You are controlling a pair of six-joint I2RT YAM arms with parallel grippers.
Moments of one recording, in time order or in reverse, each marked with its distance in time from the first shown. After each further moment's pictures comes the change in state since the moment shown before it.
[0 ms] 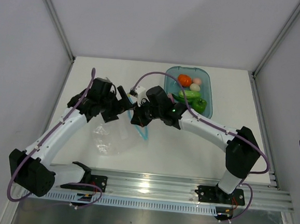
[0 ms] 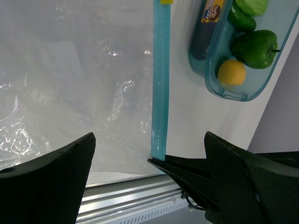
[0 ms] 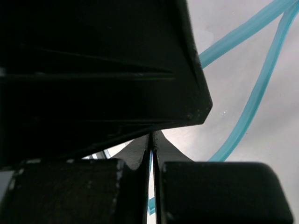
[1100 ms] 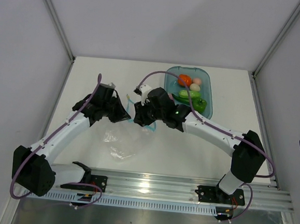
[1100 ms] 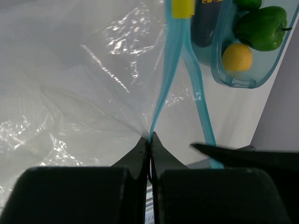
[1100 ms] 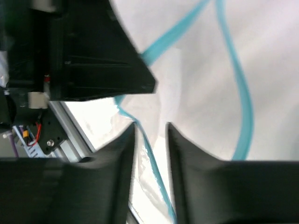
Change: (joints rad) left arm 0.000 0.020 -0.133 0.166 0.095 0.044; right arm 0.015 -0.061 -0.026 -0.026 0.181 0.068
